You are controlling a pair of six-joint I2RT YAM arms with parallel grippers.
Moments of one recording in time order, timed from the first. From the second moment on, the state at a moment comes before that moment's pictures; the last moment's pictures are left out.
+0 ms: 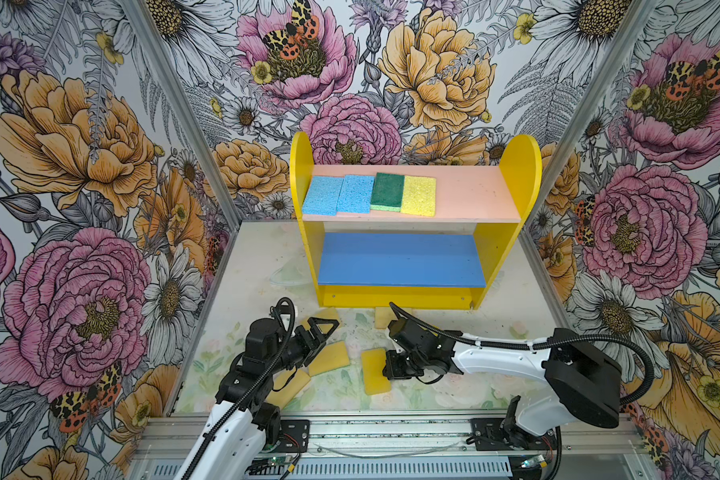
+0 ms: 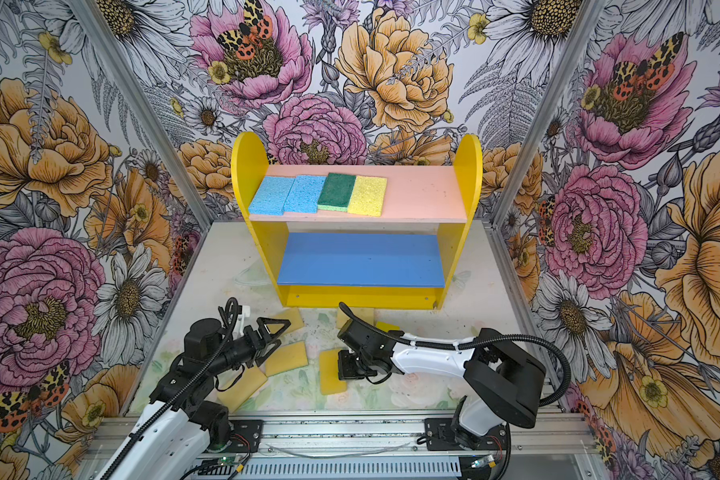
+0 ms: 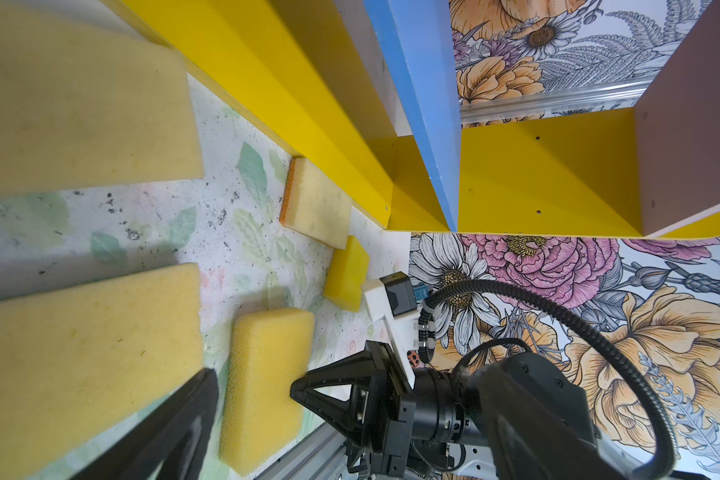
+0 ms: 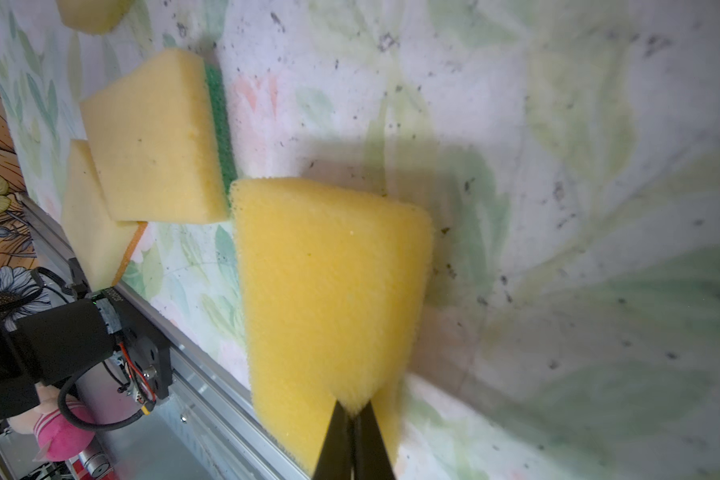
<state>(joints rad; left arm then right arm) -0.27 0.51 0.33 -0.31 0.55 -1.11 1.00 1.49 0.75 -0.29 -0.28 0.89</state>
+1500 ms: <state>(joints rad) -0.58 0.97 0.42 0.29 0.61 -1.11 0.76 1.21 0.82 -0.29 -0.51 0.81</state>
